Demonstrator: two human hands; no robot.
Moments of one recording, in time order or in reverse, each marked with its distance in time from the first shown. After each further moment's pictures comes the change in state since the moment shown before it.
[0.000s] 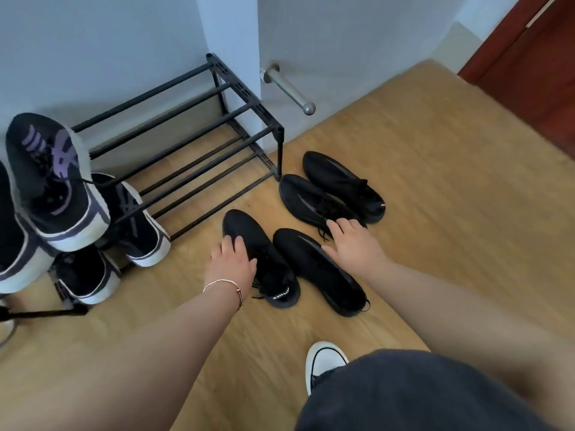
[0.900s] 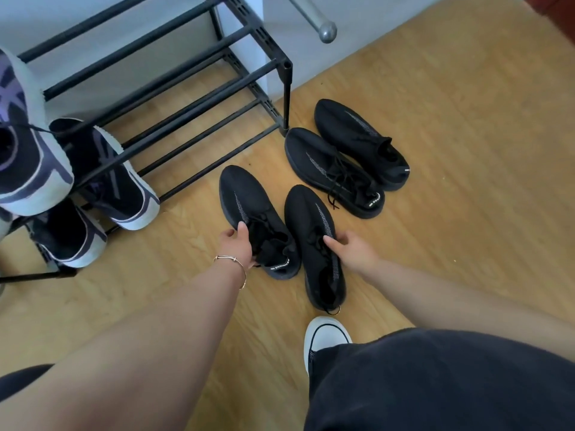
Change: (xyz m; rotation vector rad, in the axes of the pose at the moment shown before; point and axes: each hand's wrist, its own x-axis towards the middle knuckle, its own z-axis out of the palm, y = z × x) left_hand 0.026 0.016 0.051 -1.432 -0.203 -0.843; right_hand -0.006 -0.008 0.077 0.889 -0.386 0.559
